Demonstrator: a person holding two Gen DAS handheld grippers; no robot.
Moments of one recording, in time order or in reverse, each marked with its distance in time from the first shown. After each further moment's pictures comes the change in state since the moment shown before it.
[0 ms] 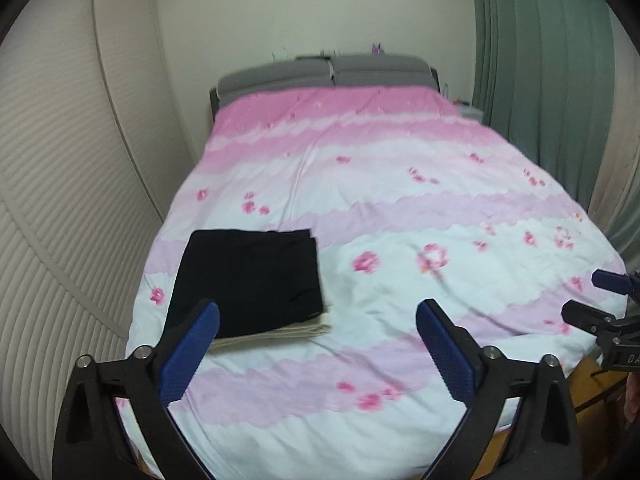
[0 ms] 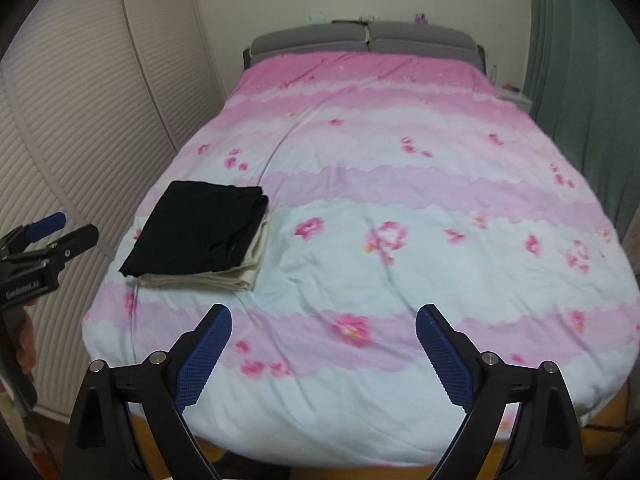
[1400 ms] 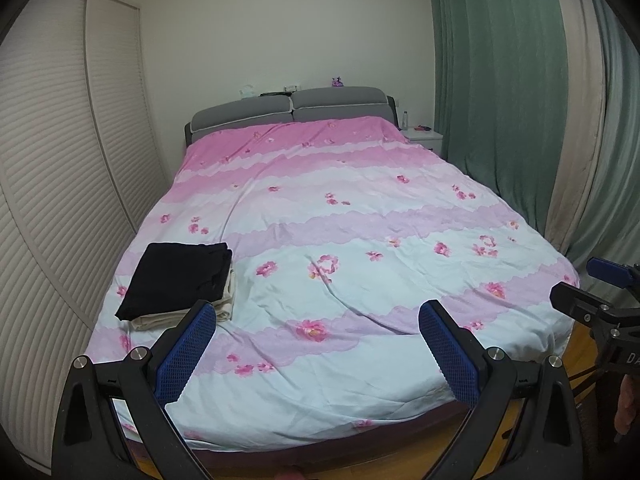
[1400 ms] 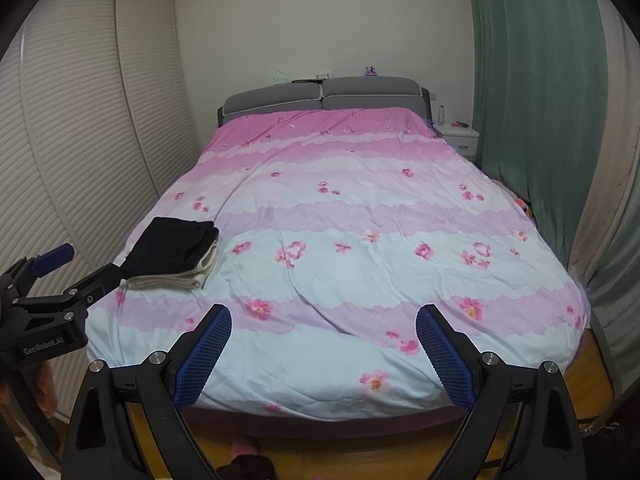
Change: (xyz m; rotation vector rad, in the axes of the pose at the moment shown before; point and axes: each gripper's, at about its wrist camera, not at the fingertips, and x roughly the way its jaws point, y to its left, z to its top) left arm -0.151 -0.213 -0.044 0.012 -0.108 -0.058; right arm -0.195 -0.157 -0.101 0.033 -0.202 -0.070
